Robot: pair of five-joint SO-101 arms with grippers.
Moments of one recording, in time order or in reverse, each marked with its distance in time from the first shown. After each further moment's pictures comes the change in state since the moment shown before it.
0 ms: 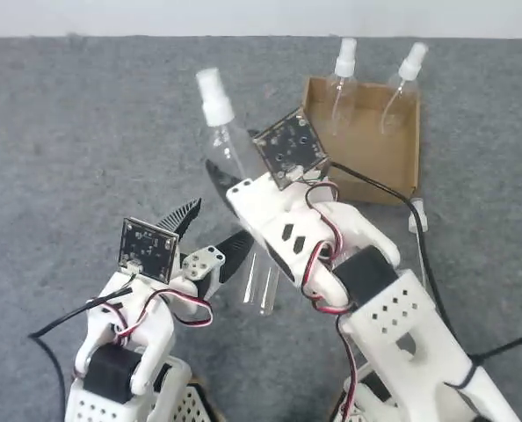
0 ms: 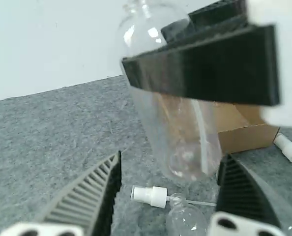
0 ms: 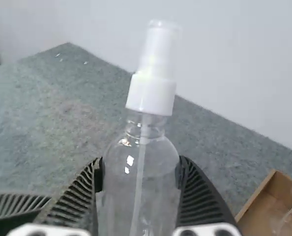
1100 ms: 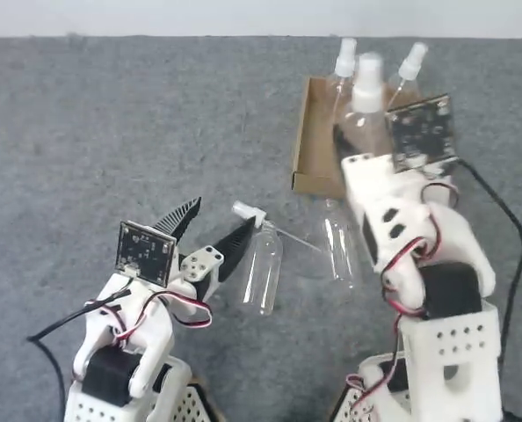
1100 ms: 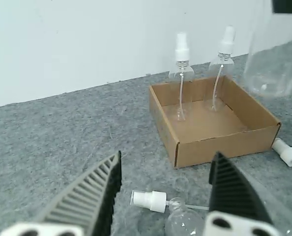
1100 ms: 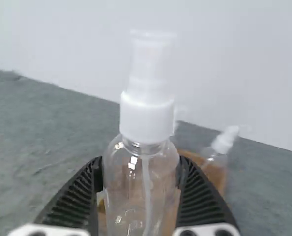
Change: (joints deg) left arm 0.2 -1.1 -0.4 0.0 -0.1; right arm 28.6 -9.8 -1.6 8.8 5.4
